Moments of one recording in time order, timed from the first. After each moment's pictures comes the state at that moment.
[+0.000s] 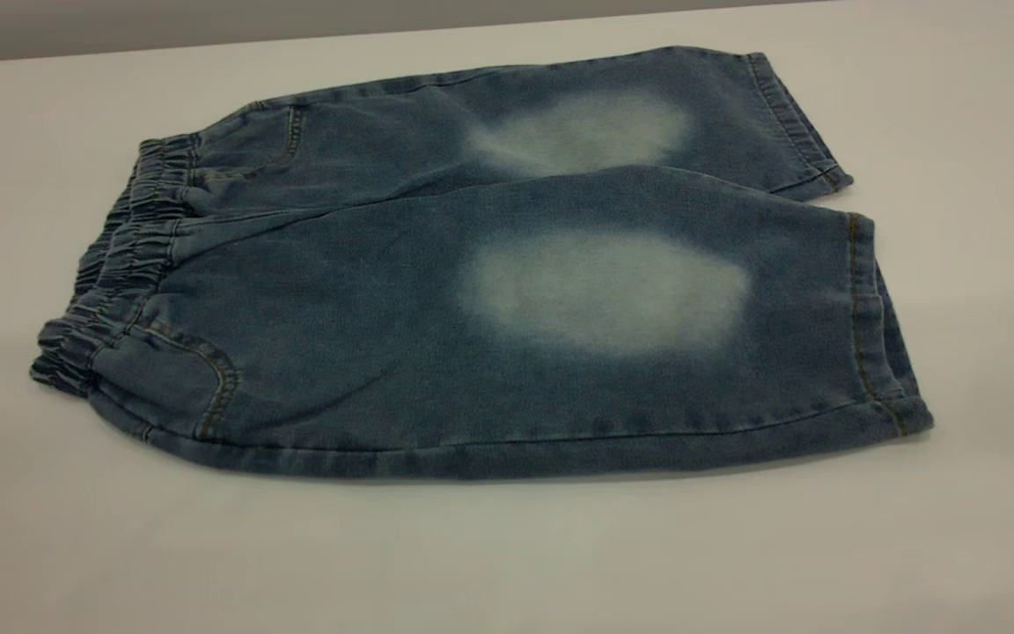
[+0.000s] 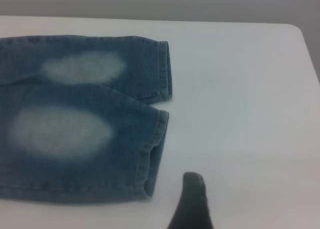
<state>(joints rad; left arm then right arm) 0.01 0.00 -0.50 0.05 1.08 -0.04 0.02 0.00 -0.51 0.10 1.07 -0.08</state>
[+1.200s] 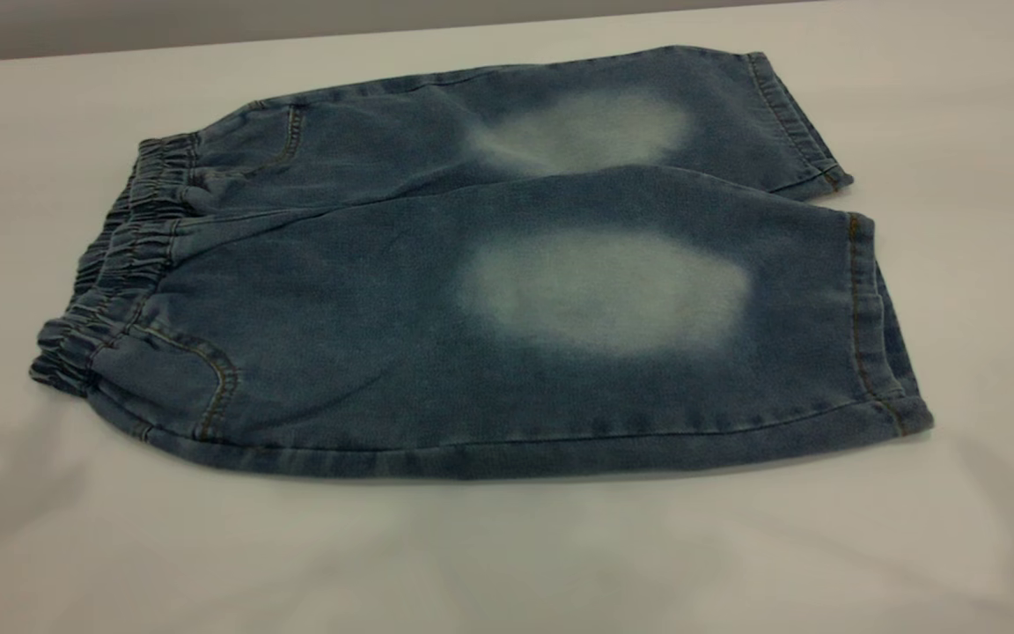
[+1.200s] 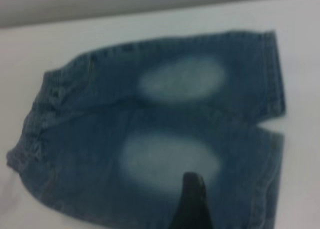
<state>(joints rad) 0.01 0.95 -0.81 -0.09 0.71 -0.22 0.02 0.83 -0.78 0.53 0.80 -0.26</state>
